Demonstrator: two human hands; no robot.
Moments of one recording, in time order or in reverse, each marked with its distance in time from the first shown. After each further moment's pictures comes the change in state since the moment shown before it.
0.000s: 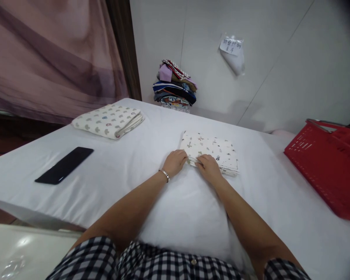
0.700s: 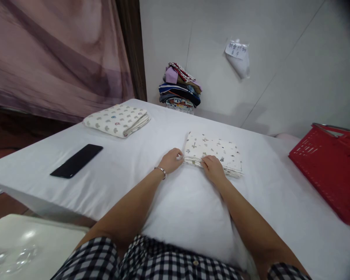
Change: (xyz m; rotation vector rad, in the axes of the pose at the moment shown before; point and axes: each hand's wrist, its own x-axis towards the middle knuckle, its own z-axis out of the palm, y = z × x) left_hand -0.017 -0.021 -0.021 -0.183 -0.031 -0.365; right_hand -0.002 0.000 0.003 -0.047 0.022 -0.014
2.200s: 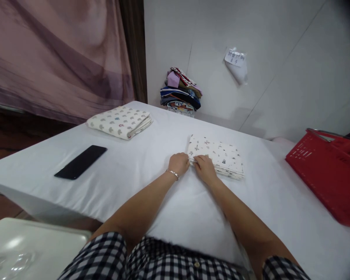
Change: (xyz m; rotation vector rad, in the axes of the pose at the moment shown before) left_hand 0.000 0.026 0.009 0.419 0.001 0.050; right_hand 0.023 -0.037 0.020 -0.015 -0.014 0.001
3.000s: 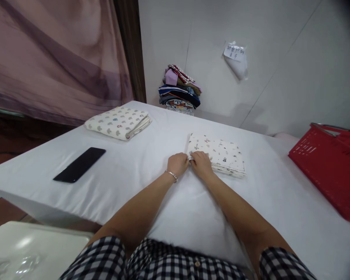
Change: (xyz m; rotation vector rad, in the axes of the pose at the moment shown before) left_hand 0.000 -0.004 0.000 -0.033 -0.021 -0.048; right_hand 0.020 -0.011 0.007 -0.077 -0.007 0.022
